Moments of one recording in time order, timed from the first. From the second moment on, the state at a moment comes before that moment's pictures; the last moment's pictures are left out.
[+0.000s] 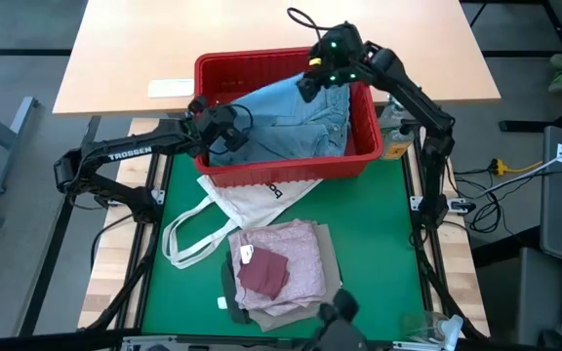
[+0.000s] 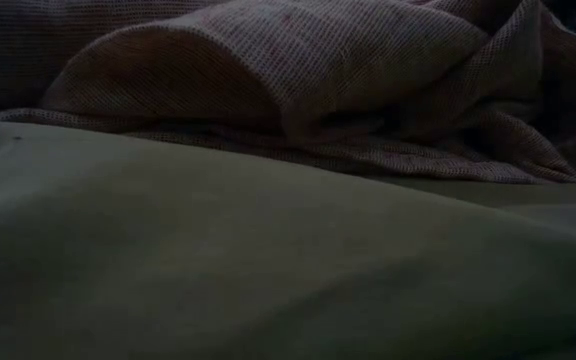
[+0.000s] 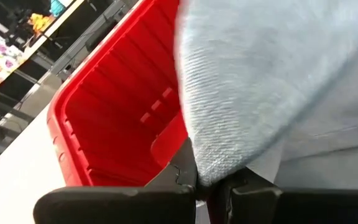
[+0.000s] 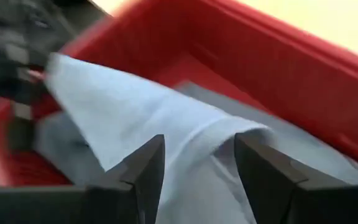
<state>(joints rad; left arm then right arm) 0.47 1.29 1.05 -0.44 -0.75 0.11 -0.63 1.97 2.36 -1.05 -0.11 0.09</state>
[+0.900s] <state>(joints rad) 0.50 1.29 1.05 -0.44 -0.69 0.11 -0.70 2.26 2.35 -1.53 0.30 0.14</state>
